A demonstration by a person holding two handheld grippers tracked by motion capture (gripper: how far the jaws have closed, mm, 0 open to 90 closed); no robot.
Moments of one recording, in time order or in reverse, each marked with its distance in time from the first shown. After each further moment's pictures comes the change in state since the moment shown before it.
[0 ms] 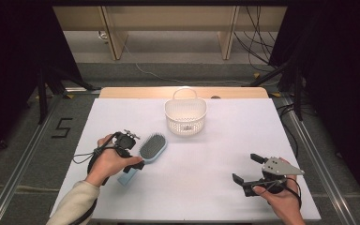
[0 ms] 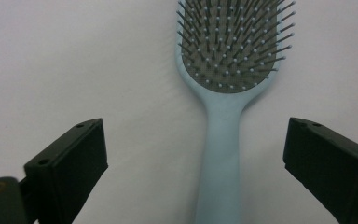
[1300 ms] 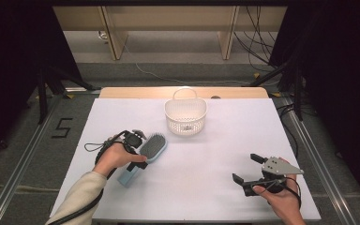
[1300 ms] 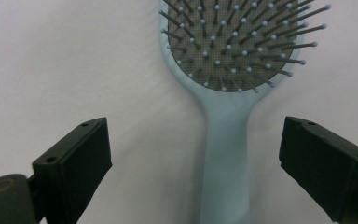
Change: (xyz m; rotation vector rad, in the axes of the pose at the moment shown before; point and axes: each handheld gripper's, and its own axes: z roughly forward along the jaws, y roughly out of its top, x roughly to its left) left arm 0.001 0.017 0.029 0.162 -0.040 0.057; right arm -0.001 -0.001 0.001 0.008 -0.001 0.002
